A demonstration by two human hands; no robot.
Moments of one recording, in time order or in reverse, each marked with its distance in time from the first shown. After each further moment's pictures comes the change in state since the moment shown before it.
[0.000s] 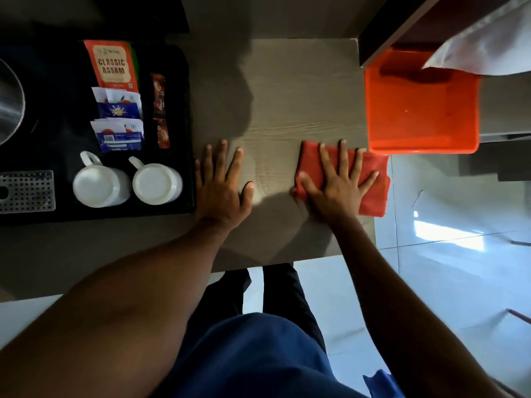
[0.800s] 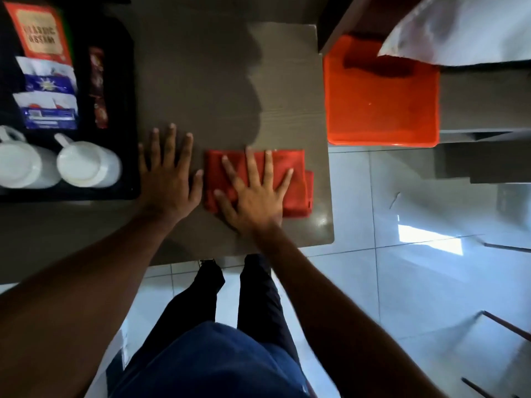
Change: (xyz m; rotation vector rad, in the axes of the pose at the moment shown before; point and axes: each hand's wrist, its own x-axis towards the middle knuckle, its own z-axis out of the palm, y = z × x) left_hand -0.005 -0.002 0.016 0.211 0.043 0.044; right_hand -0.053 -0.042 0.026 -0.002 0.040 -0.346
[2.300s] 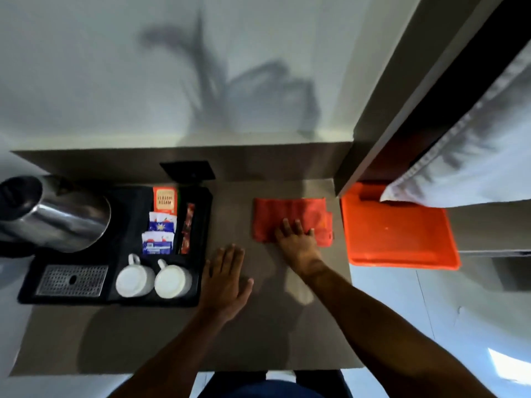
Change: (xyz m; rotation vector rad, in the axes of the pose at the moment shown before) left_hand 0.020 0.025 -0.067 -0.101 -0.208 -0.097; right_hand 0.151 0.025 -0.092 -0.218 -0.431 -0.211
